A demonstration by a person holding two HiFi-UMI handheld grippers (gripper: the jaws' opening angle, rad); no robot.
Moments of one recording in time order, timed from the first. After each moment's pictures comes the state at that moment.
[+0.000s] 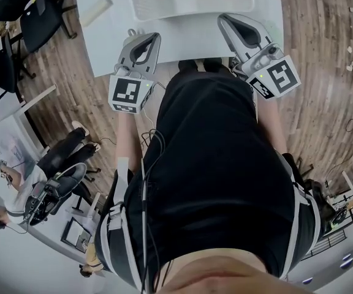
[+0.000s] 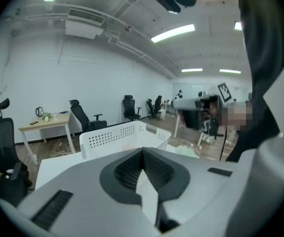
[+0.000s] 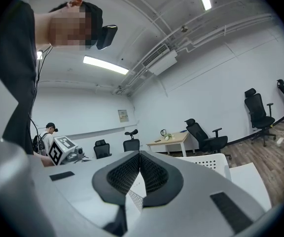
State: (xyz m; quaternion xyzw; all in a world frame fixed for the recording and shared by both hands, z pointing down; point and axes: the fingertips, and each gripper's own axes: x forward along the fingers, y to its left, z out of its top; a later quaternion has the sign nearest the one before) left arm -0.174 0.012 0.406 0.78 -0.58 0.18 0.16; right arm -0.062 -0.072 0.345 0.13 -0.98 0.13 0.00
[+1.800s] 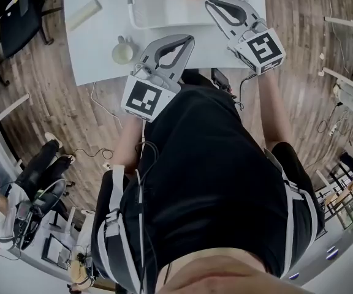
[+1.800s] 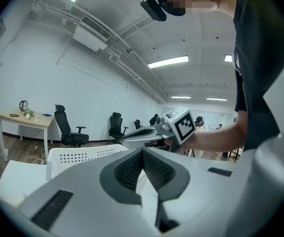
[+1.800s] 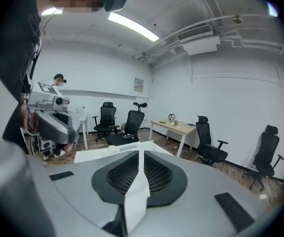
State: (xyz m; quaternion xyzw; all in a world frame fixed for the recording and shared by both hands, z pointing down) left arm -0.127 -0.025 0.352 0.84 -0.53 0.03 0.14; right arm -0.137 -0.119 0.382 0.07 -0.98 -0.03 0.19
